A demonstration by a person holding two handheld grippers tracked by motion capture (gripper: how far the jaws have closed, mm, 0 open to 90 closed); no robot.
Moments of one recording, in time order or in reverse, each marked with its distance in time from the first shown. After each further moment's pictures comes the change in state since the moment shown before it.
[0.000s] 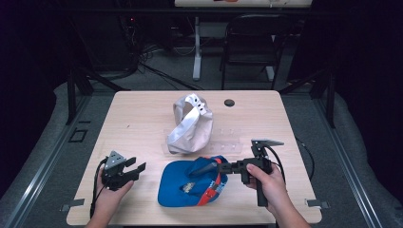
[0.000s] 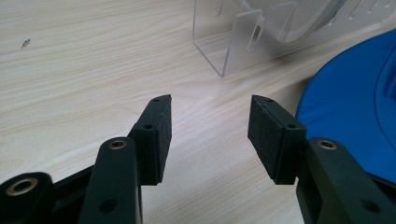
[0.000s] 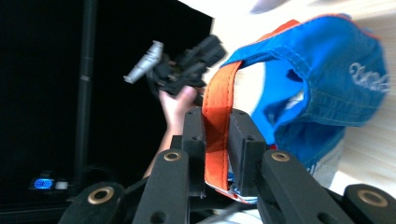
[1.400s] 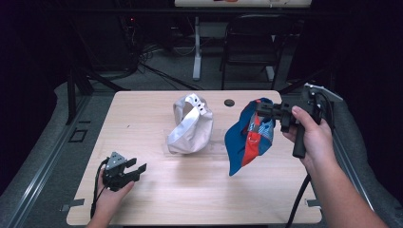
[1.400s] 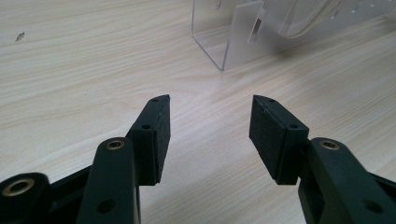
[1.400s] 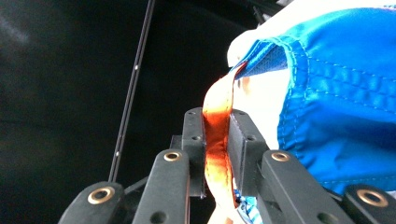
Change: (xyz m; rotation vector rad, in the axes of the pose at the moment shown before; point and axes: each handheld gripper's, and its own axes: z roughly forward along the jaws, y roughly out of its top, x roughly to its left) left arm -0.001 -0.003 0.004 0.001 -0.003 -0.004; right arm 0.103 0.068 -0.113 -0.316 -0.003 -0.016
